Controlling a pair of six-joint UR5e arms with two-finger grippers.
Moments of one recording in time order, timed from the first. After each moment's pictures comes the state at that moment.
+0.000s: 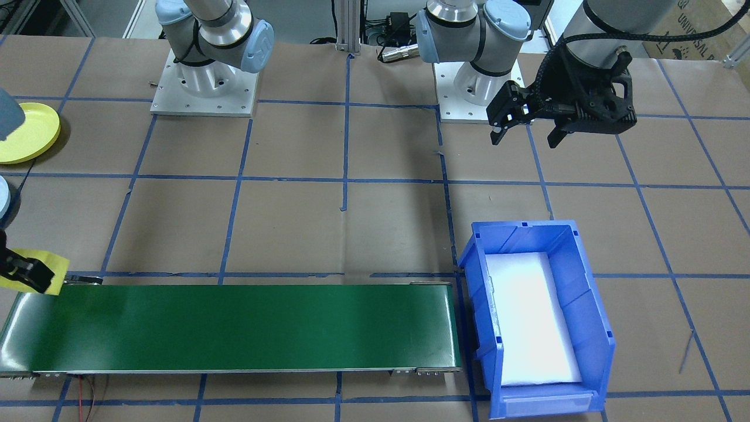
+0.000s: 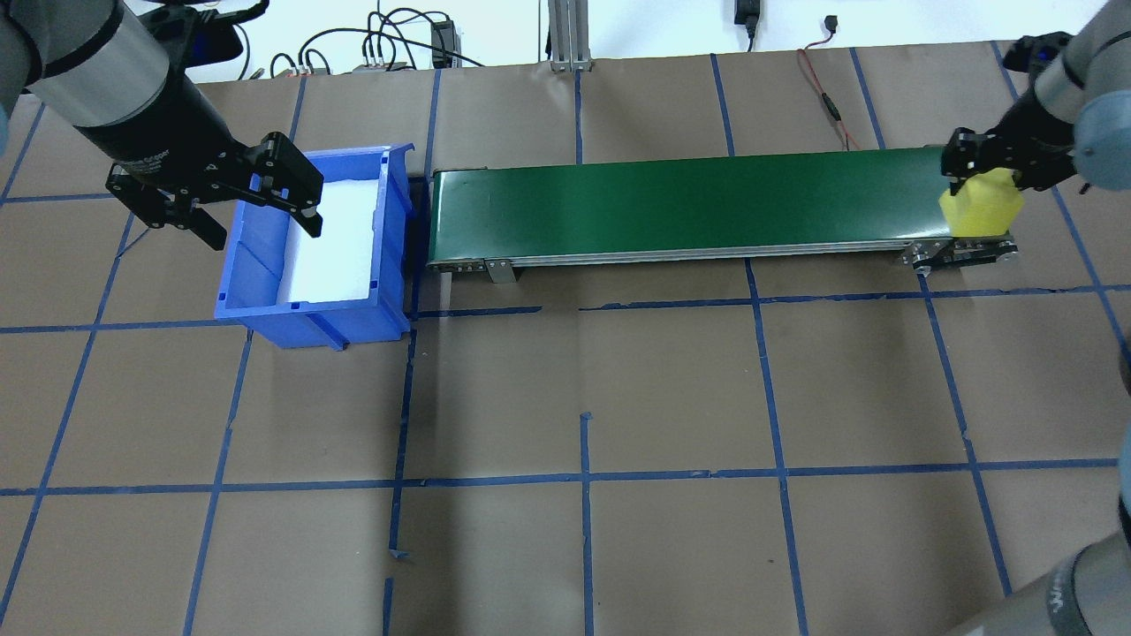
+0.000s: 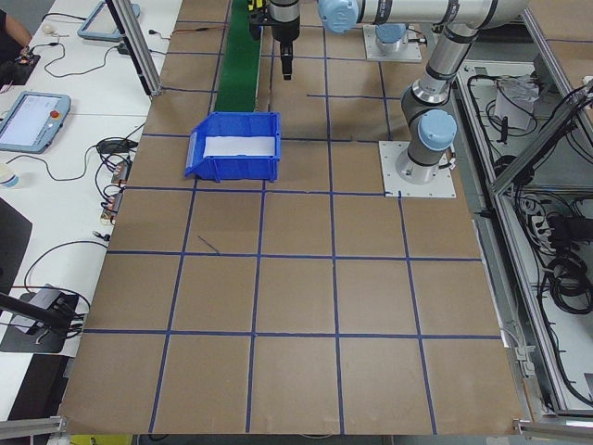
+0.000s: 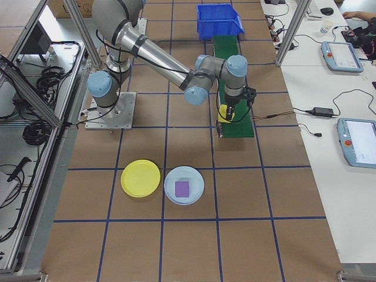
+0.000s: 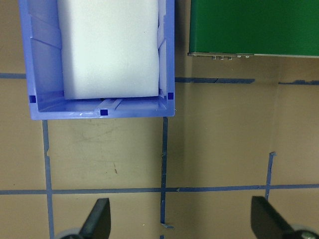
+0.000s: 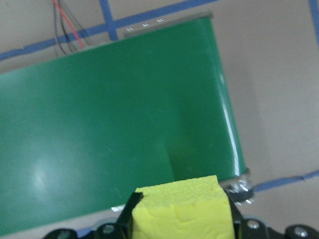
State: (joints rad) left arm -1.47 -1.52 -1.59 -1.64 1.48 0.07; right arm 1.10 -1.25 1.67 -2.07 -1.55 -0.23
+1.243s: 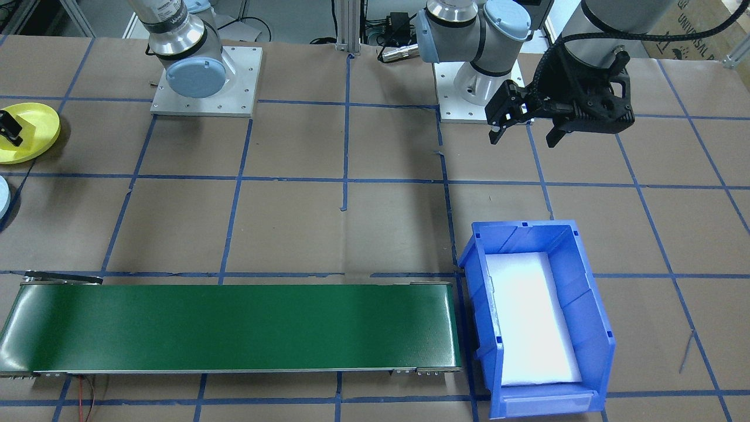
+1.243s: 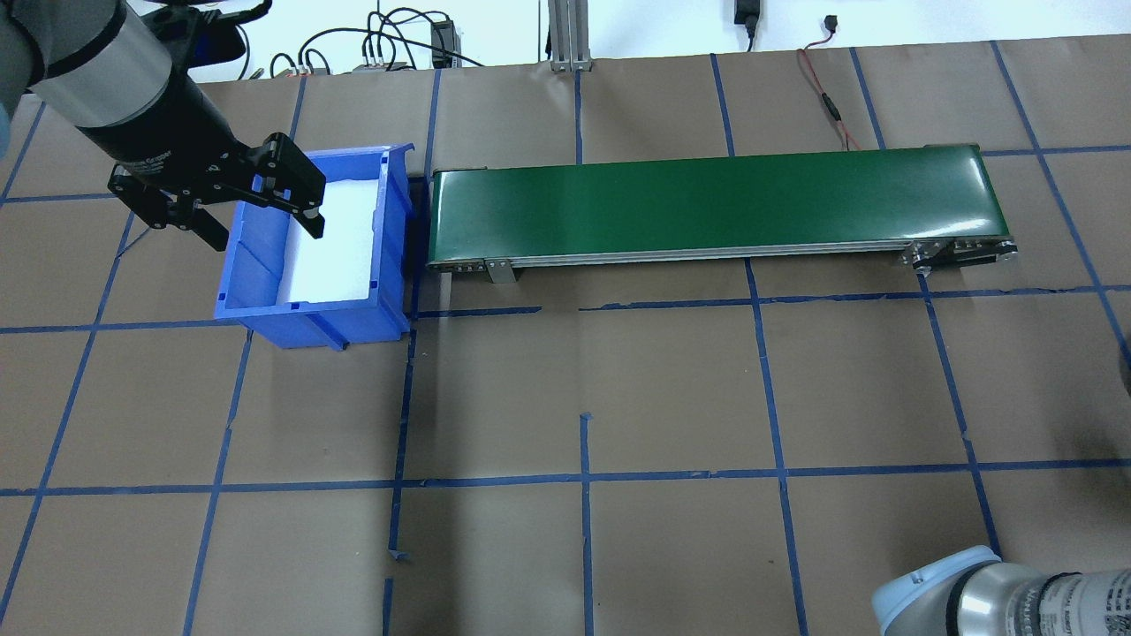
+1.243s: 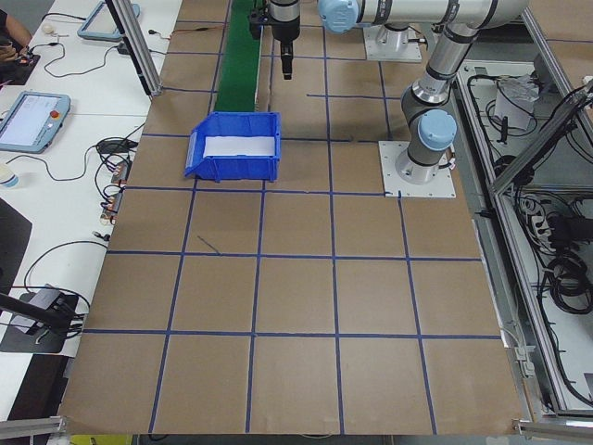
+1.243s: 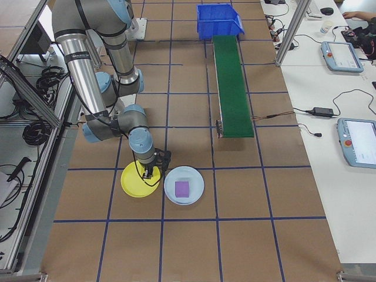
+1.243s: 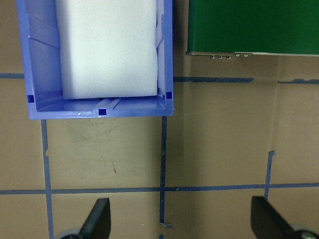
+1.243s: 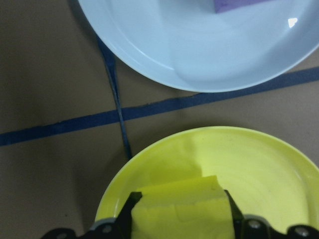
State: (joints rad) left arm -1.47 -1.52 -1.59 -1.64 1.48 0.07; right arm 0.28 -1.38 2.14 -2.28 -1.56 -1.08
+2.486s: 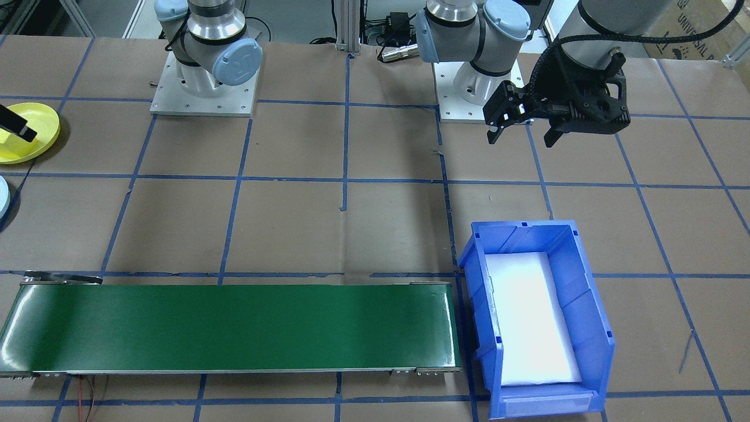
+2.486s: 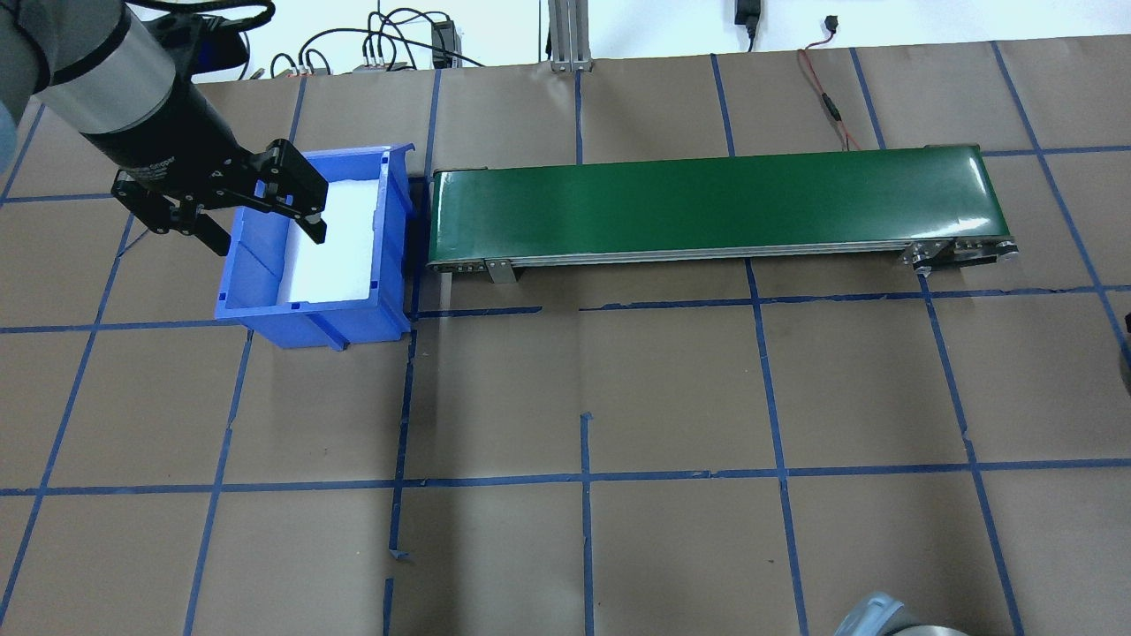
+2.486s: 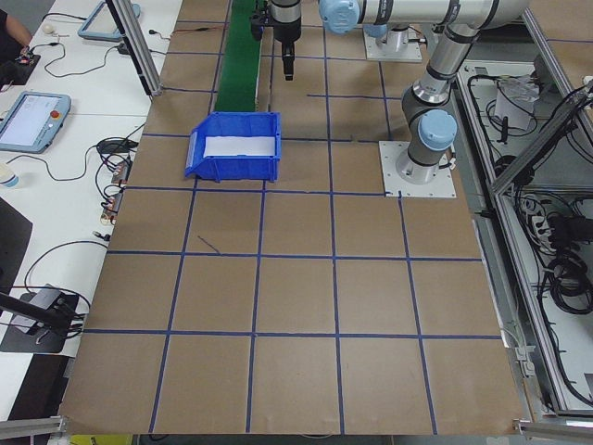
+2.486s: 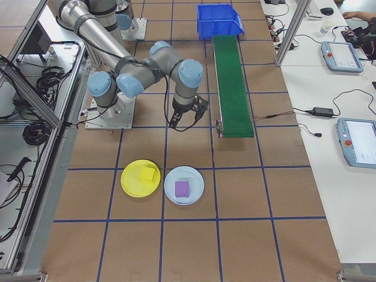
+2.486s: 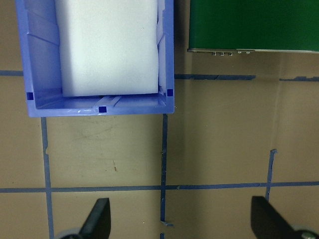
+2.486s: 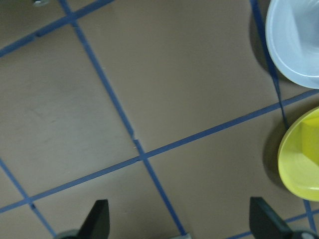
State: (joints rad) left arm -1.47 -1.52 -1.60 -1.64 1.49 0.07; right arm 0.89 -1.65 1.80 -1.55 -1.62 -0.29
